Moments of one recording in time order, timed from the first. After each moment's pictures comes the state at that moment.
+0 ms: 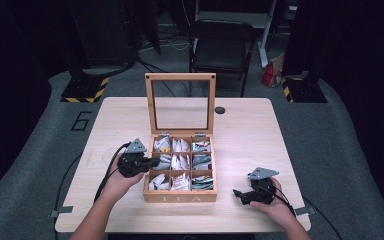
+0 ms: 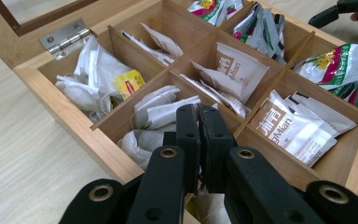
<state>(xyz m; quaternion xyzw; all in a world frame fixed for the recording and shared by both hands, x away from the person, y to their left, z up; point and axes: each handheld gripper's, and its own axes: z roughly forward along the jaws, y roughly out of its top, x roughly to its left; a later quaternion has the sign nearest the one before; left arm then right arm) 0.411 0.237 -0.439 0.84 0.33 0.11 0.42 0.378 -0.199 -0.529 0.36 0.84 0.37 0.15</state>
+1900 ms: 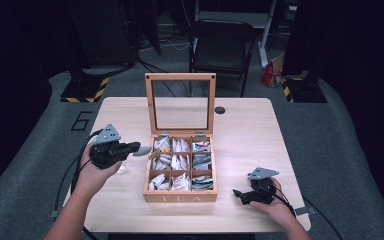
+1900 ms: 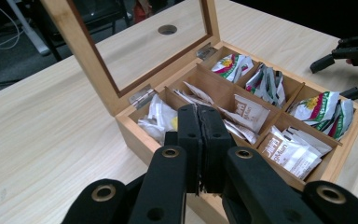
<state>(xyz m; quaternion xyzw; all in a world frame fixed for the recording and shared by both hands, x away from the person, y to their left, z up) 0.390 0.284 -0.362 0.81 0.32 0.19 0.44 0.378 -0.198 -0.529 0.36 0.84 0.37 0.15</state>
